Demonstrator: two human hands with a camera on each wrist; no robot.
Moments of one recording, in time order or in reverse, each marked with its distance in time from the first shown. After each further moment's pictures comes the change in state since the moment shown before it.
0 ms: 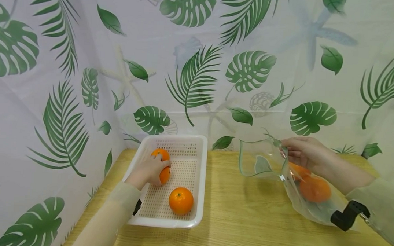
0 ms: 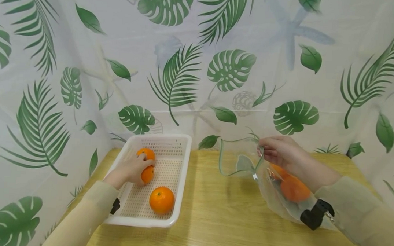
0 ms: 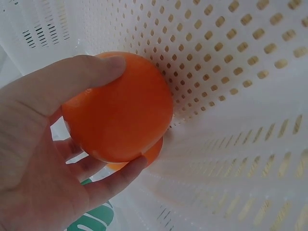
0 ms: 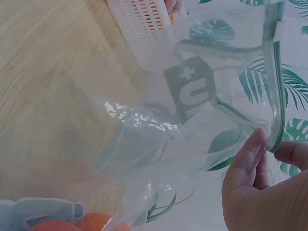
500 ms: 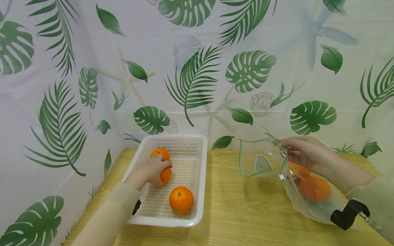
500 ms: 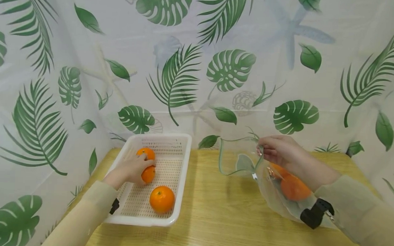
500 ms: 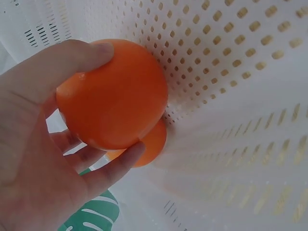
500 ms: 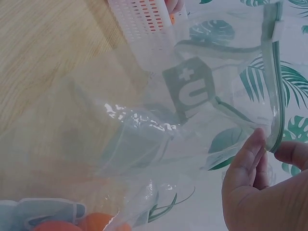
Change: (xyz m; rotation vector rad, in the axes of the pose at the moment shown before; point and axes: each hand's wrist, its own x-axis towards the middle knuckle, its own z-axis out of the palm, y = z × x) left_hand 0.006 -0.001 -0.004 -0.038 -0.027 0.010; right_hand 0.002 -0.002 0.005 -0.001 0.020 0.004
